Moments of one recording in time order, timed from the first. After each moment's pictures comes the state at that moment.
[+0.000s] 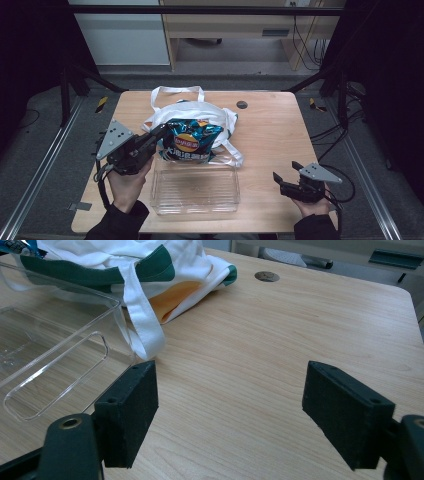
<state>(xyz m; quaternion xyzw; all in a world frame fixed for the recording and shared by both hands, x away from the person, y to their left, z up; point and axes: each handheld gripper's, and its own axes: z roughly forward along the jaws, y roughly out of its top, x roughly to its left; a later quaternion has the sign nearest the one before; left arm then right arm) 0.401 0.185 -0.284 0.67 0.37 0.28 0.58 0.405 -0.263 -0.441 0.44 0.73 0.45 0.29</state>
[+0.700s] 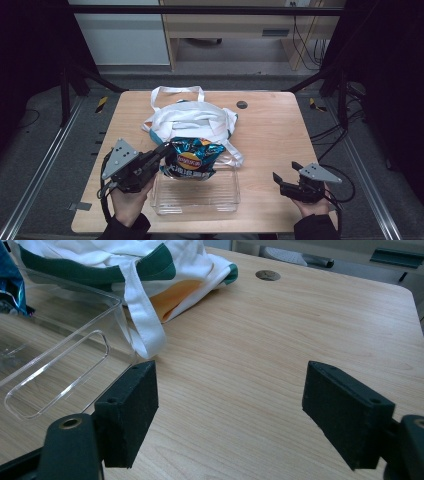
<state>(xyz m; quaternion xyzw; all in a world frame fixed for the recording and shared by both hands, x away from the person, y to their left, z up) 0.382 0.183 -0.315 0.69 0.37 0.26 0.57 0.405 -0.263 -0.441 0.44 0.73 0.45 0.28</state>
